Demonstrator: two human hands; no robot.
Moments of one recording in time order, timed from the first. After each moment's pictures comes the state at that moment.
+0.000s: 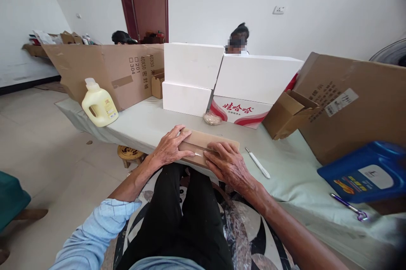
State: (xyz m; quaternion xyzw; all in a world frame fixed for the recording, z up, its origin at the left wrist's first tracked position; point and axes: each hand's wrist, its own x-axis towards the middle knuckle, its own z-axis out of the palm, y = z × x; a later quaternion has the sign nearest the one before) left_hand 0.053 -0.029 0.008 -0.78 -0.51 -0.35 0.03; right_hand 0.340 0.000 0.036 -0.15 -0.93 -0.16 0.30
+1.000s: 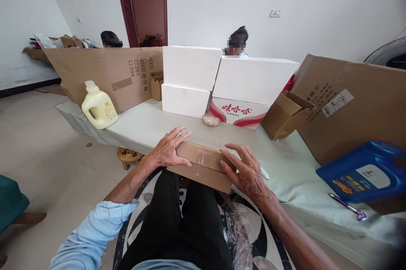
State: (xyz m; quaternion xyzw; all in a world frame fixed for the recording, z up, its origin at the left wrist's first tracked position) left_hand 0.043 -0.030 0.014 -0.81 -0.48 -0.32 -0.03; right_hand 0.376 -0.002 0.028 -0.20 -0.89 -0.13 0.40
